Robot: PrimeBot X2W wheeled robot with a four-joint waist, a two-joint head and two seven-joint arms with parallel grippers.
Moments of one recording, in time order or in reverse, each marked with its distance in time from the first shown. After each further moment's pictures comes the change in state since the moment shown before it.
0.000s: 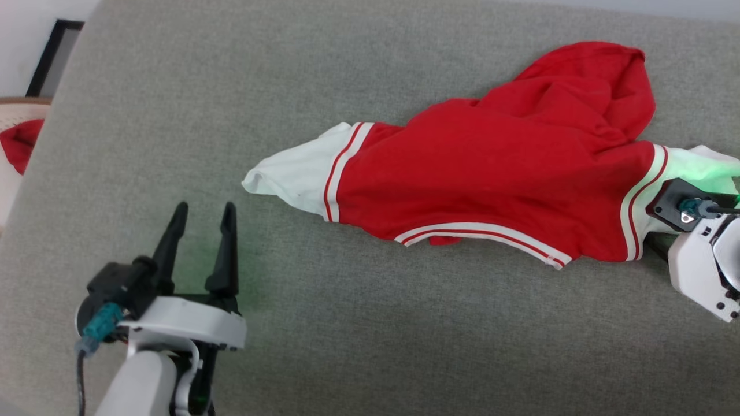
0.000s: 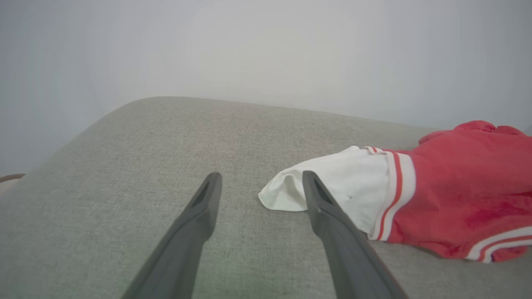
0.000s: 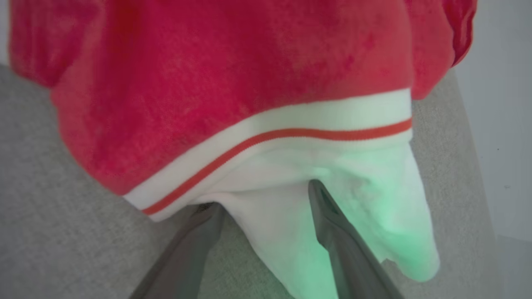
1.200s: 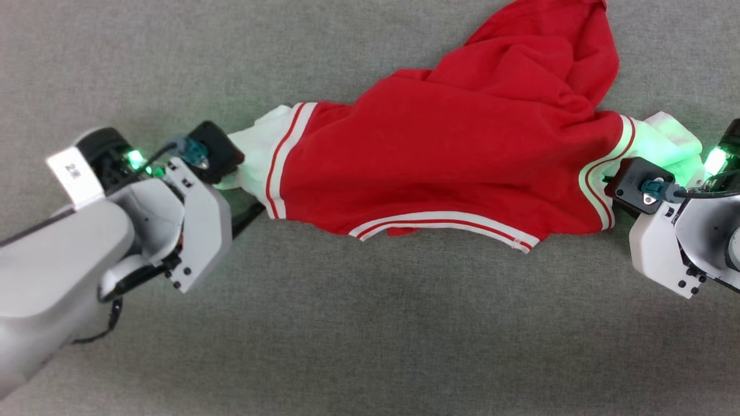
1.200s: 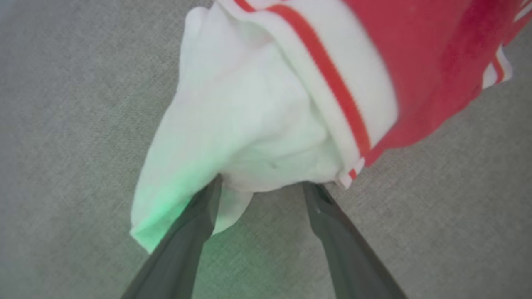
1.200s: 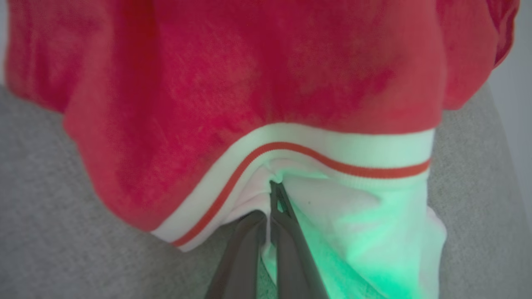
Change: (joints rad) left arm -0.883 0.576 -1.095 0.047 -0.432 -0.166 0.563; right arm -0.061 0.078 -0.013 -0.047 -0.034 0.001 -0.006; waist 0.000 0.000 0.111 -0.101
